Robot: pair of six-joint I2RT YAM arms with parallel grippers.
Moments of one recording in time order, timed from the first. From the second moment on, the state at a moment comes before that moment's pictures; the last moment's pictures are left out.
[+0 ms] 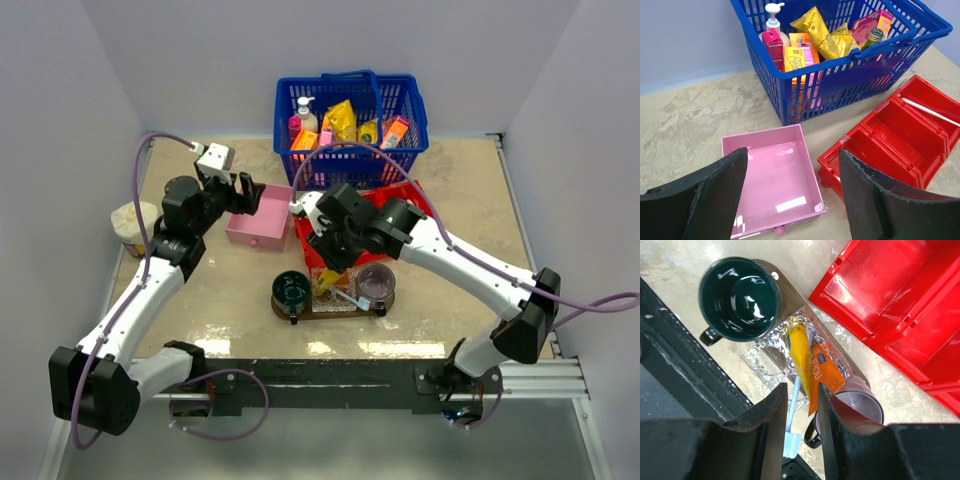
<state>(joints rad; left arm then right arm) -0.25 1.09 0.85 0.11 0.18 -0.07 0.95 1.53 1.55 -1.00 0.01 0.02</state>
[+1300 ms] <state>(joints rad) -0.25 1.09 0.85 0.11 0.18 -0.07 0.96 1.56 1.49 -0.97 0.04 0.02</state>
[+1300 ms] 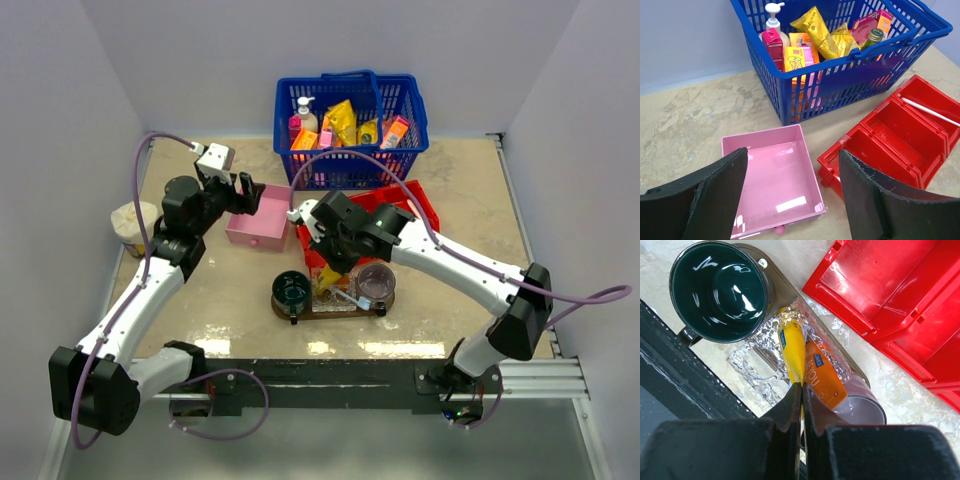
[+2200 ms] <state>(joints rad) -0.25 1.09 0.85 0.11 0.18 -0.07 0.97 1.62 1.57 -1.01 0.04 0.02</state>
